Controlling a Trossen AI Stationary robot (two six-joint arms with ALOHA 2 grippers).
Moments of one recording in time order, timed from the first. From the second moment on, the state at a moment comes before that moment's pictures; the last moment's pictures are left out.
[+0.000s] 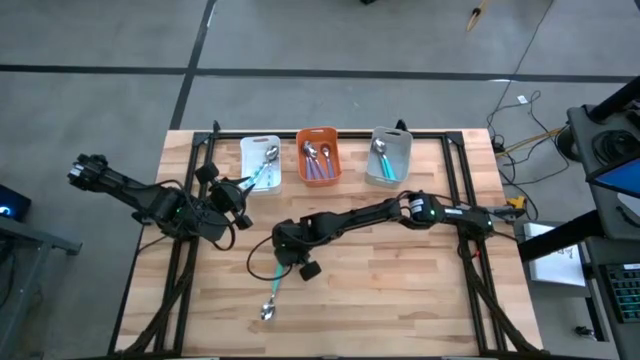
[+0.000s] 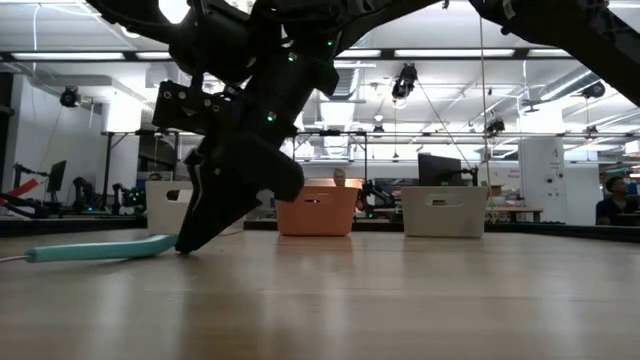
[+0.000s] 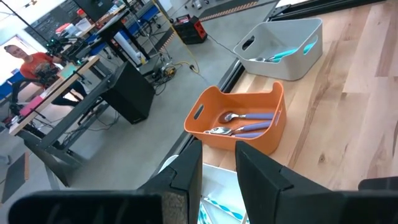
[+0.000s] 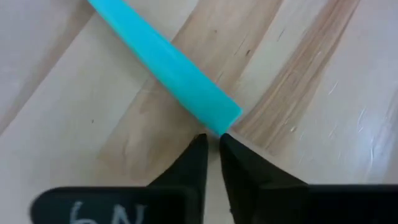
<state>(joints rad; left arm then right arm) -0.41 0.93 0.87 -0.75 -1.12 -0.25 0.11 2.50 2.06 -0.64 -0.14 -0.45</state>
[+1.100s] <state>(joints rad) -0.41 0.93 0.87 -0.75 -1.12 -0.24 0.16 2.45 2.05 -0.51 -0.11 -0.50</state>
